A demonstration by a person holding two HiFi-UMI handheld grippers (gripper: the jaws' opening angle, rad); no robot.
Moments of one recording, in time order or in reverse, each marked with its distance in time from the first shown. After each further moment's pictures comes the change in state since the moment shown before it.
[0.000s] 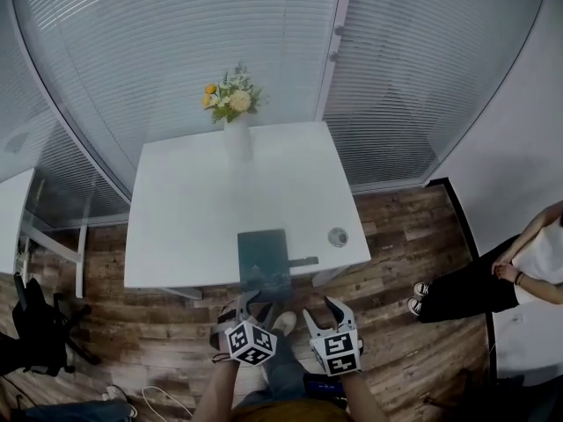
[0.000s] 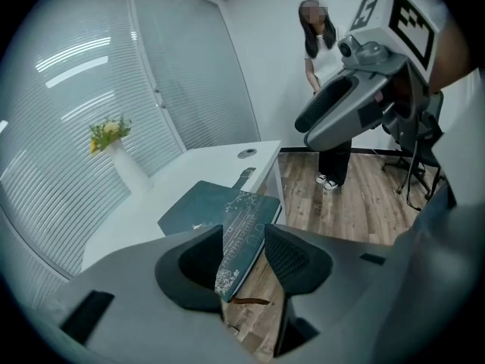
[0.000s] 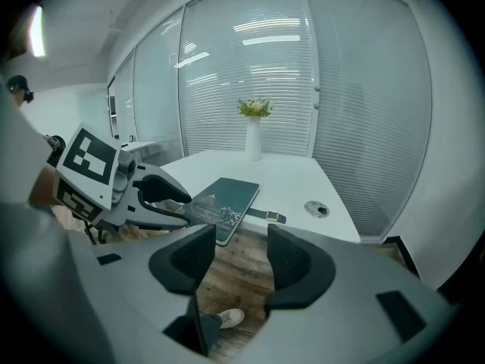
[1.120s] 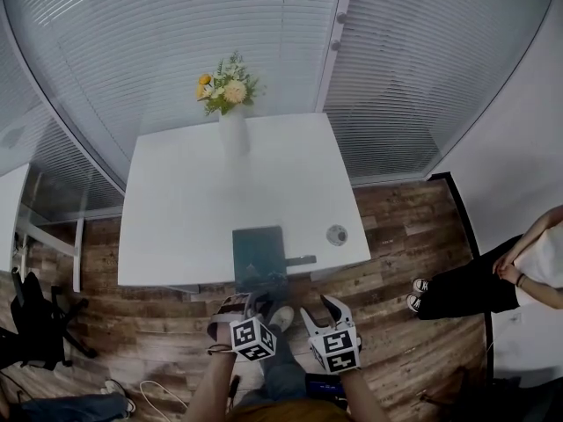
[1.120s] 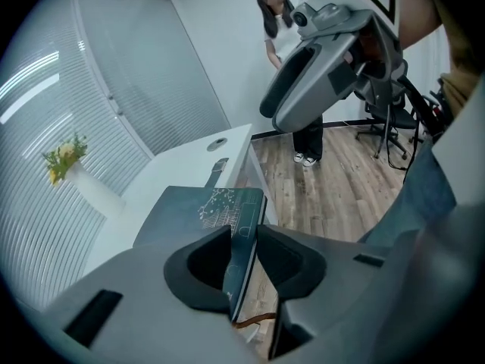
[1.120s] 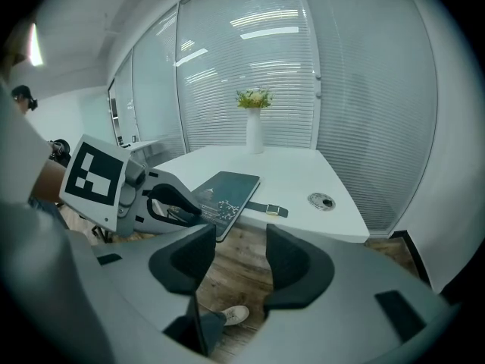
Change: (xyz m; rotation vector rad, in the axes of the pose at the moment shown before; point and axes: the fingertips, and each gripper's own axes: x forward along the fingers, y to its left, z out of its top) left arm 0.035 -0.024 -0.005 0.248 0.058 -0.121; right arm 0.018 -0.007 -0.014 0.024 0.039 0.047
